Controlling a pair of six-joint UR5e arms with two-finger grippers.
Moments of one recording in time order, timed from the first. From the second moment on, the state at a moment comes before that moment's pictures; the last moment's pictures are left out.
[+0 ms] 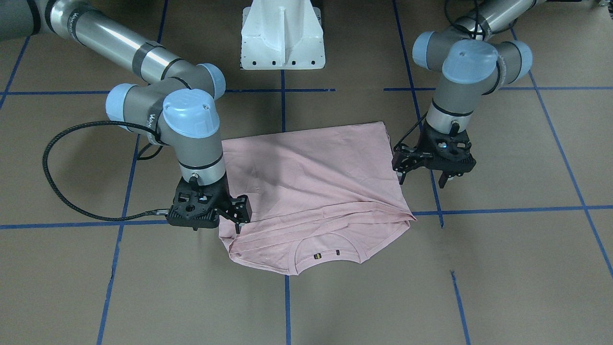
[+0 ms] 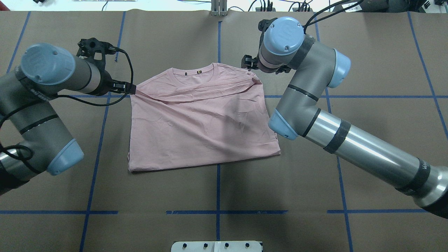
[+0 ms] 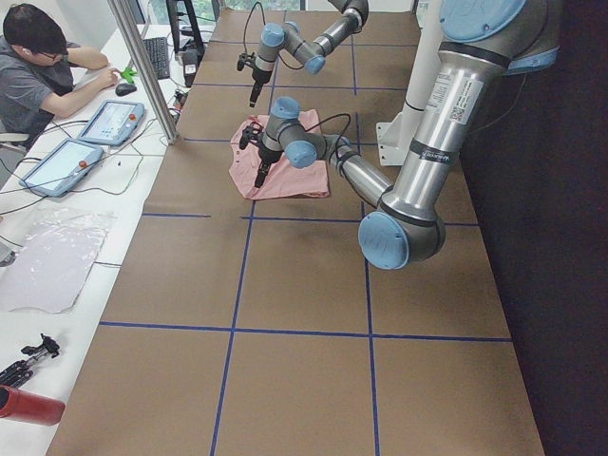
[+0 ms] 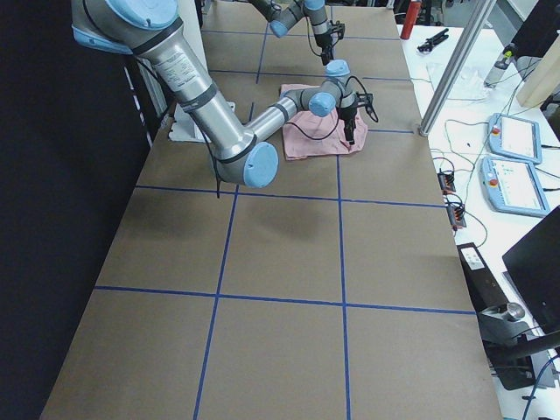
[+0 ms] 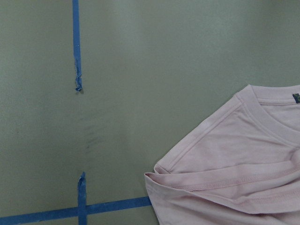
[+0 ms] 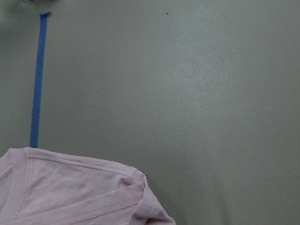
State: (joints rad) left arm -0.77 -1.91 -1.79 -1.89 -1.80 -0.92; right arm 0.74 -0.83 1.40 -1.33 1.75 1.17
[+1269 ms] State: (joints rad) left arm -0.42 -1.71 -1.91 -2.02 -1.68 -1.39; right arm 0.75 -0.88 1.48 -1.33 1.76 1.15
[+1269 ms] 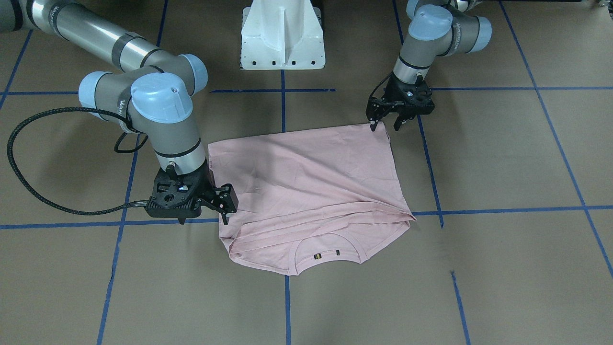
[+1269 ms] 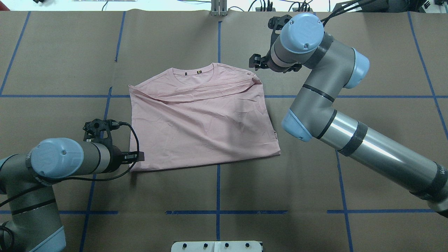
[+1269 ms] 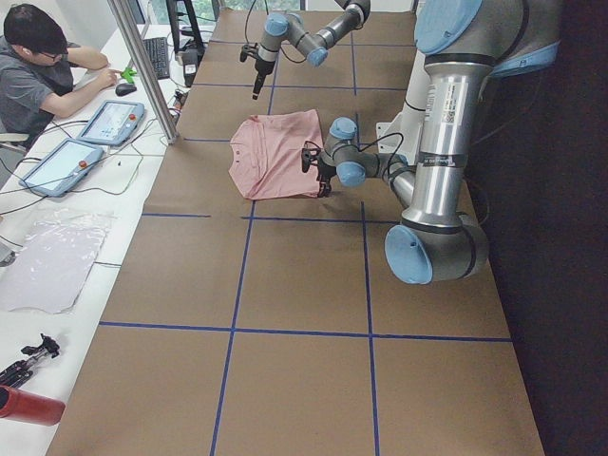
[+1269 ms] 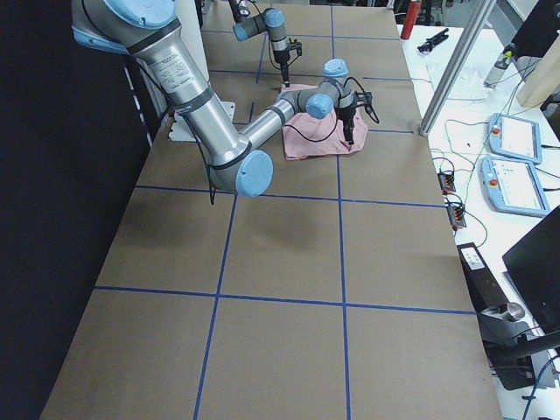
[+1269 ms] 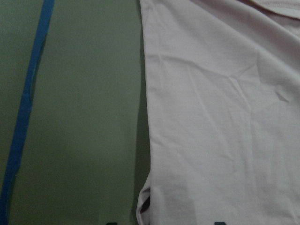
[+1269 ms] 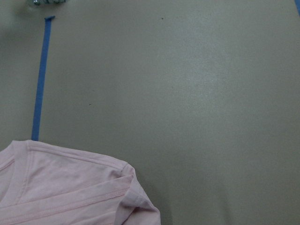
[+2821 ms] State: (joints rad) left arm -0.39 -1.72 -1.91 -2.01 -1.68 -1.41; right arm 0.75 -0.91 1.51 -1.33 1.77 1.15
